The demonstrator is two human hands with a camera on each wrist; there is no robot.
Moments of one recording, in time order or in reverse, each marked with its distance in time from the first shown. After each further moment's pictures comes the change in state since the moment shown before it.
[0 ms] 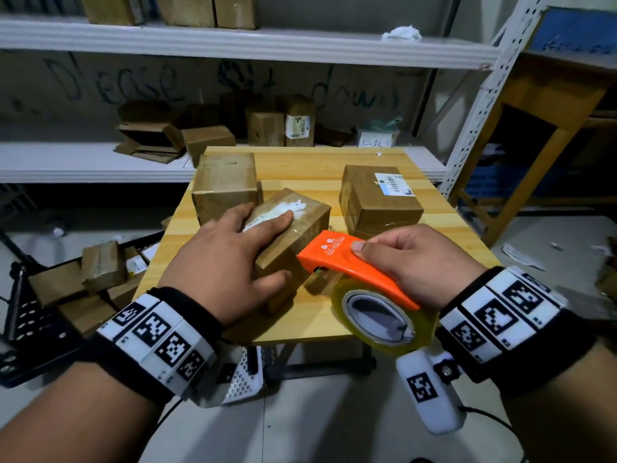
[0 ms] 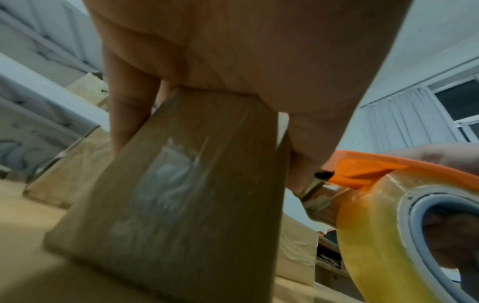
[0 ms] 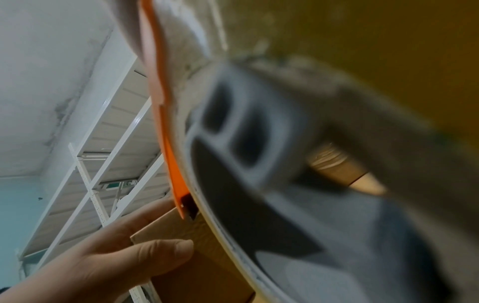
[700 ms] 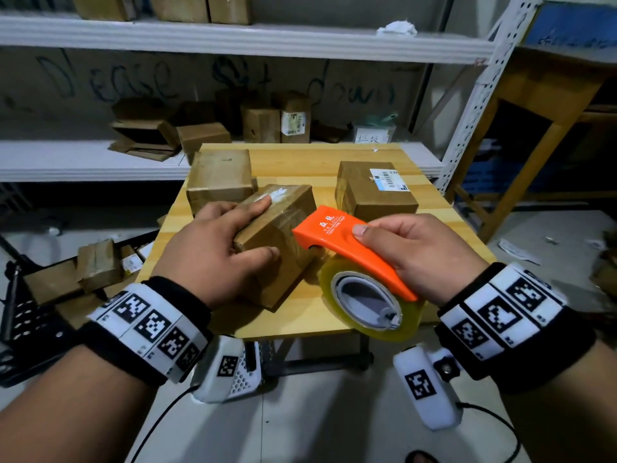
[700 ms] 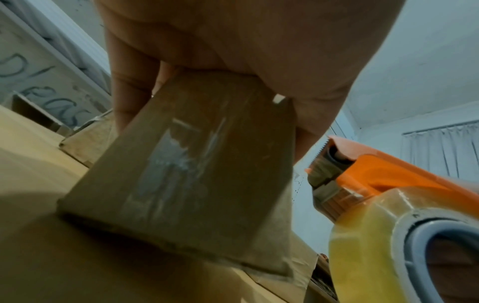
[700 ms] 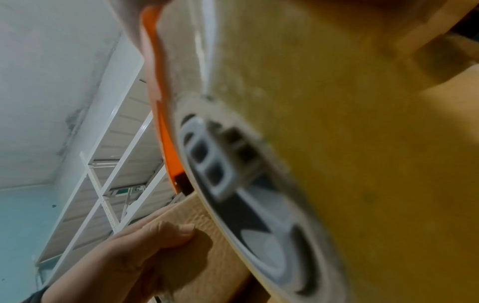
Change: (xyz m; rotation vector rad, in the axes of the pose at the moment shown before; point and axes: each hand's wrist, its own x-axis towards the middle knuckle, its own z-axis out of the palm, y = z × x) left_hand 0.004 -0.006 0.000 -0.360 0.083 -0.135; right_hand -0.001 0.007 -0.002 0.111 0.075 -0.131
